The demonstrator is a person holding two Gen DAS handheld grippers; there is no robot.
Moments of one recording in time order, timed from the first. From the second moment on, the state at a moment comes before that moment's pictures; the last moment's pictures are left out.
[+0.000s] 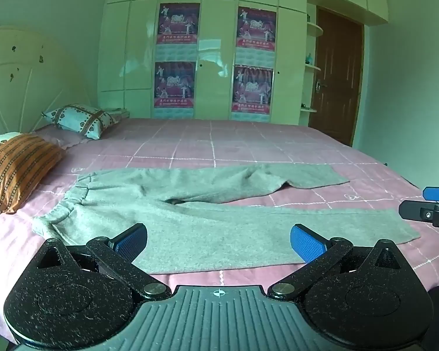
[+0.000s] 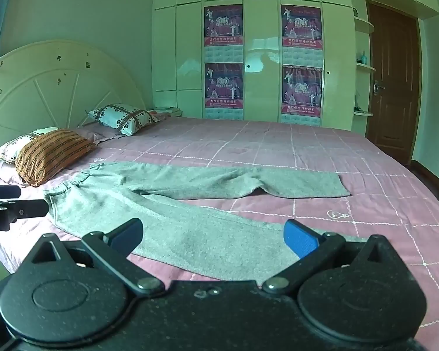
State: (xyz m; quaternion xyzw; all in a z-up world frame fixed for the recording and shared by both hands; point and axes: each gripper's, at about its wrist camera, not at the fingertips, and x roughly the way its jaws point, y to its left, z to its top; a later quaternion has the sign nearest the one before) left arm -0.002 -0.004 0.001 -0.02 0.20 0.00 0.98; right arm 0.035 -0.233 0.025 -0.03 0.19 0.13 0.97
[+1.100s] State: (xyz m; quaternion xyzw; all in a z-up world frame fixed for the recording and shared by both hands) left arm -0.003 -0.008 0.005 -0.02 0.20 -0.01 0.98; right arm 0.033 -0.230 0.027 -0.03 0.19 0.13 0.97
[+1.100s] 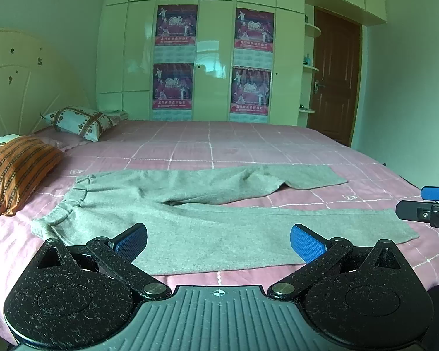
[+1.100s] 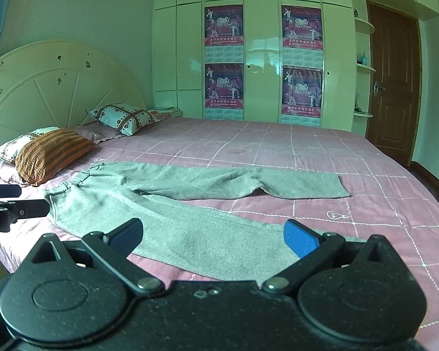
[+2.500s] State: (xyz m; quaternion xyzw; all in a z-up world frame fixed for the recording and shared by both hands) left arm -0.004 -0.011 0.005 -0.02 0.20 -0.01 0.98; right arm 0.032 -0.231 0.027 -0.03 0.19 0.13 0.97
